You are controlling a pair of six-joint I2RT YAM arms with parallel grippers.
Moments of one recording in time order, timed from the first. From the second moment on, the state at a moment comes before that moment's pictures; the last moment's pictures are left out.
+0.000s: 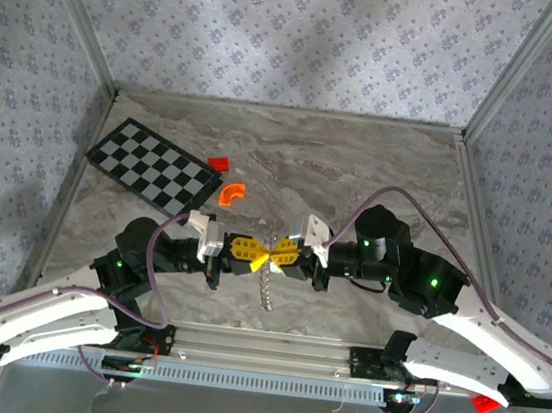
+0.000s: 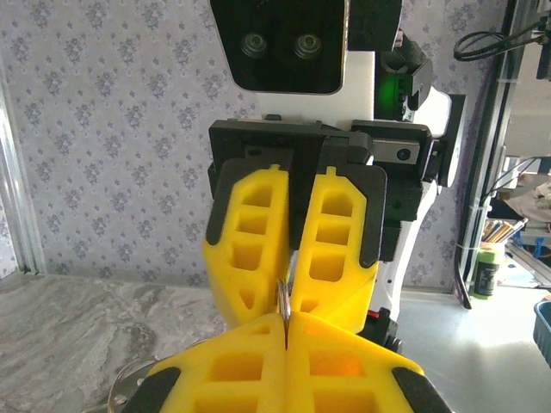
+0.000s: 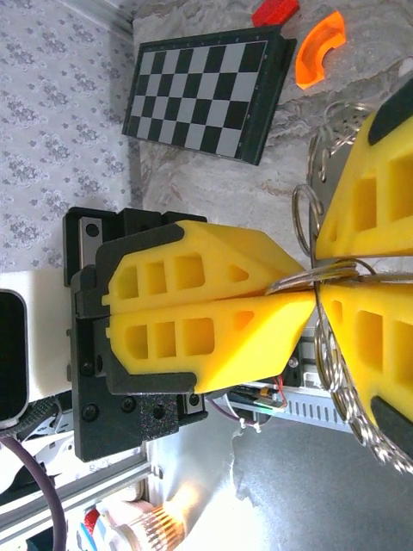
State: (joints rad) left arm -1.04 0.70 0.58 0.32 0.45 -0.13; right arm 1.05 0.90 1.09 -0.51 -0.38 -0.17
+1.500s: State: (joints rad) left arm -1.04 0.75 0.76 -0.18 0.37 0.06; right arm 1.14 1.11 1.38 -0.95 -0.18 -0.39
